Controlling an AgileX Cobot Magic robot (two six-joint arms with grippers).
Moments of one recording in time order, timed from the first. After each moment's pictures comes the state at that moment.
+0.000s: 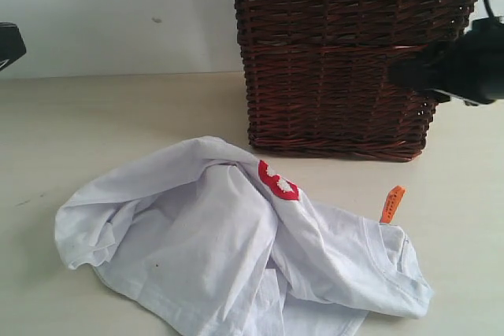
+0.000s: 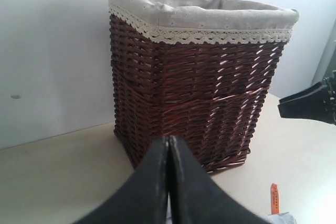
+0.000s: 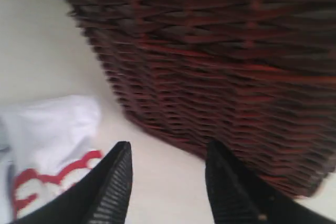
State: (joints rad) left arm -0.37 0.75 -0.49 1.15 -0.29 -1.26; right arm 0.05 1.33 -0.76 -1.75 -0.44 1.71
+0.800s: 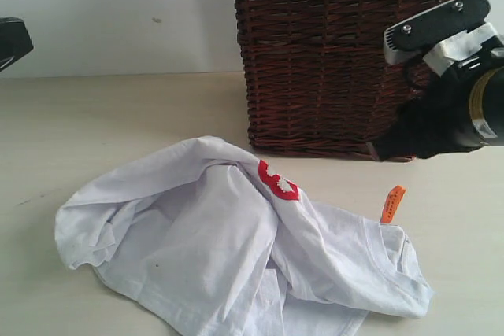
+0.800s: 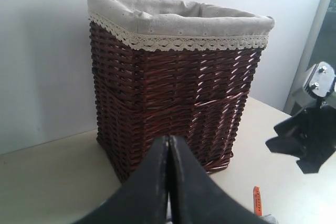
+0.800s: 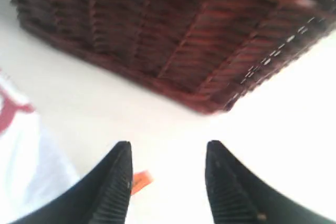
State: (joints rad) left arm -0.37 0.75 -0.49 1.15 -0.34 -1.26; right arm 0.53 1.32 -0.75 -0.82 0.49 0.74
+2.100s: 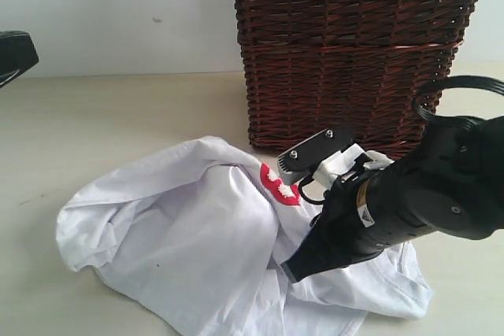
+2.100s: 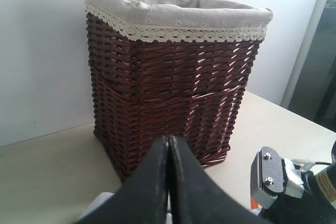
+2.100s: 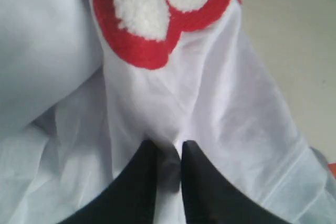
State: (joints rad) left arm -0.37 0.75 -0.47 1.15 -0.35 -1.26; right arm 0.70 1.63 -0.71 -0.27 0.31 0.34
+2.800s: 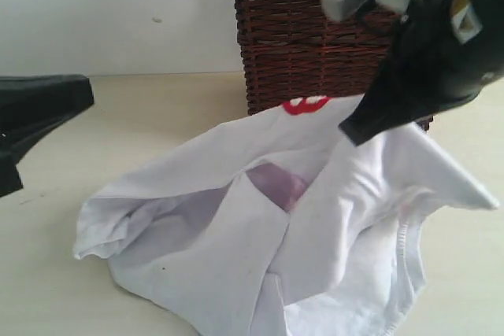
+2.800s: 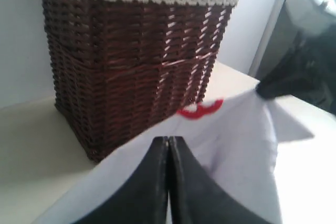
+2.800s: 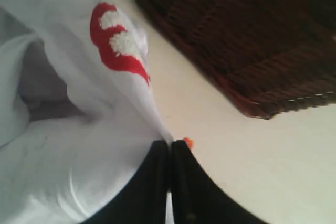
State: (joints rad) left arm -0.37 0.89 -0.45 1.18 -0.49 -1.26; right arm 0.70 1.29 -1.09 -0.36 0.93 0.16
